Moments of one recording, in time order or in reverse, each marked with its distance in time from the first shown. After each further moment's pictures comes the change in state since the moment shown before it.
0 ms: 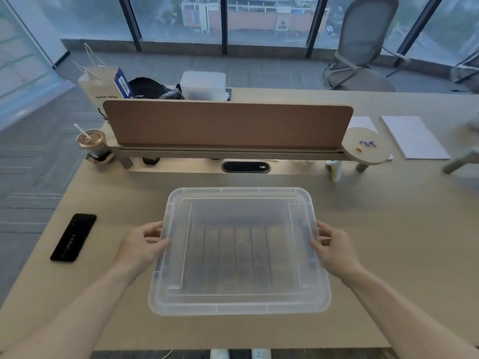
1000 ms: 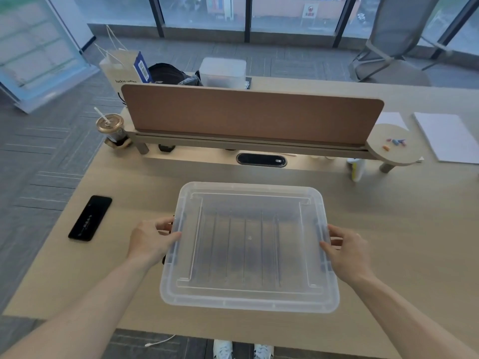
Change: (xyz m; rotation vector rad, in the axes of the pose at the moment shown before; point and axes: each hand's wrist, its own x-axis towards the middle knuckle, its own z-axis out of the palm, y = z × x) left_hand -0.002 -0.007 0.012 0.175 0.131 -0.065; right_hand 0.016 0.018 0.010 -0.194 0.098 -0.077
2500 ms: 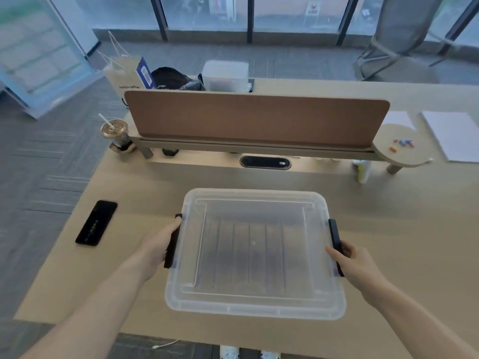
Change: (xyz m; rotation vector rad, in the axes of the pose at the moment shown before) left_hand 0.005 0.010 -0.002 -0.428 -0.275 -0.406; right_hand -0.009 -0.004 -0.008 0.323 -0.240 0.330
